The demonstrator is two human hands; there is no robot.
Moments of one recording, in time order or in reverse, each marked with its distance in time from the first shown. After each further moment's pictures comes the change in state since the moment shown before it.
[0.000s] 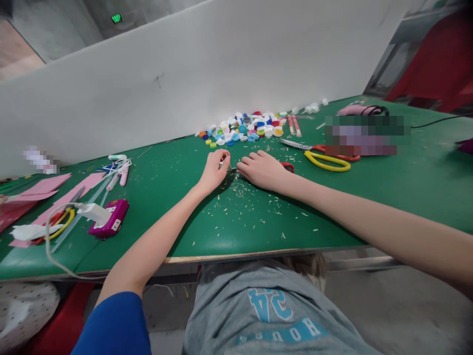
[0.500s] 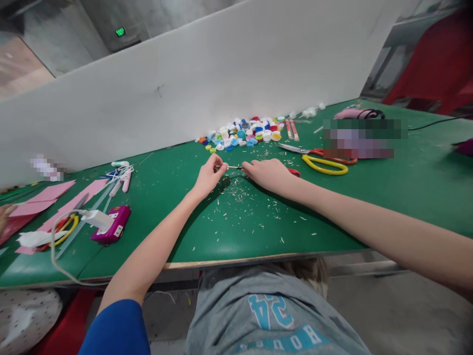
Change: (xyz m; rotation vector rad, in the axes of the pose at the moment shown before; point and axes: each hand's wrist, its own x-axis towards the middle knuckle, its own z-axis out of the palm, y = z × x) left_hand -0.001 -0.005 -0.011 -0.219 -0.046 -0.152; right_hand -0.003 0.003 -0.026 0.122 -0.289 0.259
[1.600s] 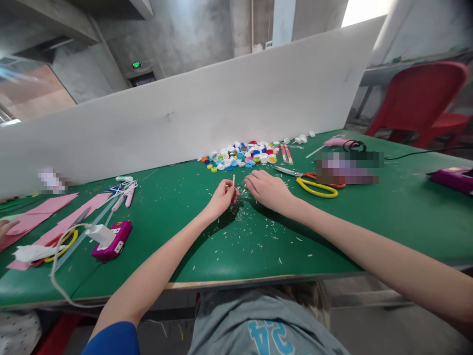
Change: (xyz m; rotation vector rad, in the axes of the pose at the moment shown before) left_hand -0.005 0.025 0.037 -0.512 -0.113 -0.270; right_hand -0.006 0.006 -0.007 0.133 0.284 0.061
